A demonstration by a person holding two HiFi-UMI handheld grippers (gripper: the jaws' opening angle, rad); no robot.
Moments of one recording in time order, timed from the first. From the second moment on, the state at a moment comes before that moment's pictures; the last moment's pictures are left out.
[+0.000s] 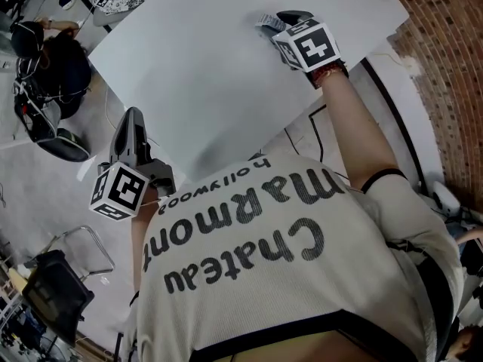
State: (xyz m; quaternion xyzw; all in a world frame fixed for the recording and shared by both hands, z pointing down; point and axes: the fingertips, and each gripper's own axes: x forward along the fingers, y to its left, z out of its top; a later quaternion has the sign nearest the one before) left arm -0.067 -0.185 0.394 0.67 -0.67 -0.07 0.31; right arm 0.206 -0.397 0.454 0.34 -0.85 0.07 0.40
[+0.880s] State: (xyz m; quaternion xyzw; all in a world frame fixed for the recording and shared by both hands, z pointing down) left arm -0.072 -0.176 0.394 0.66 -0.68 -0.08 0.31; right arm 0.224 -0.417 0.453 0.37 -0.84 0.12 0.37
